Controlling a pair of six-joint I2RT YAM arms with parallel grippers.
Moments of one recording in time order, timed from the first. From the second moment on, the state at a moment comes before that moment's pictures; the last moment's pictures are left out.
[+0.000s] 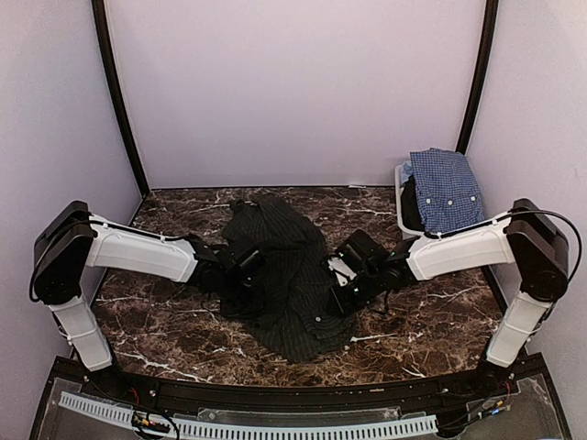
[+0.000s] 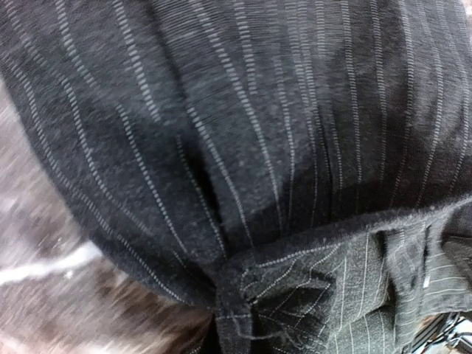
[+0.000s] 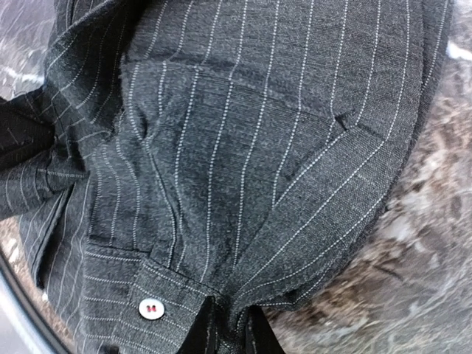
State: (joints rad) left arm -0.91 1.76 1.02 -0.42 0.06 -1.01; right arm 0.91 1.72 0.95 -0.29 -0.16 0.43
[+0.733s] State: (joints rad) left arm -0.92 1.04 0.56 -0.64 -0.06 -1.02; right arm 1.21 1.61 0.91 -0.29 0.04 0.64
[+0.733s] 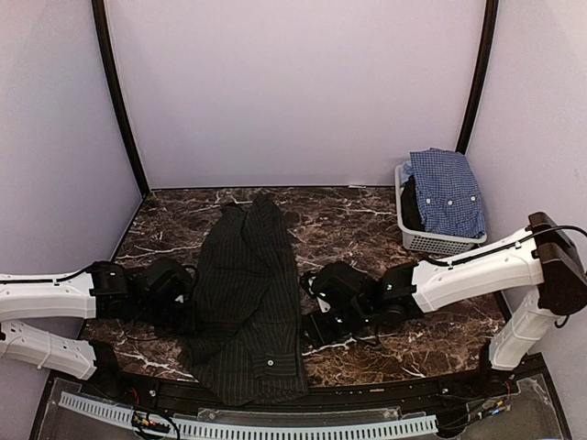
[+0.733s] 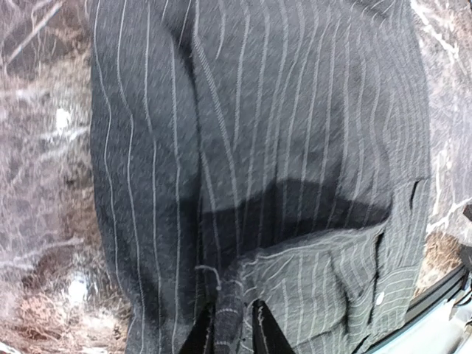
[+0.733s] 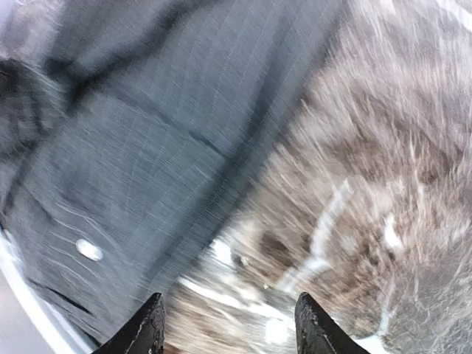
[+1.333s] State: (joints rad) left arm -0.92 0.94 0.62 -0.63 -0.18 -0.98; right arm 1.32 1.86 1.17 -0.42 0.10 0.73
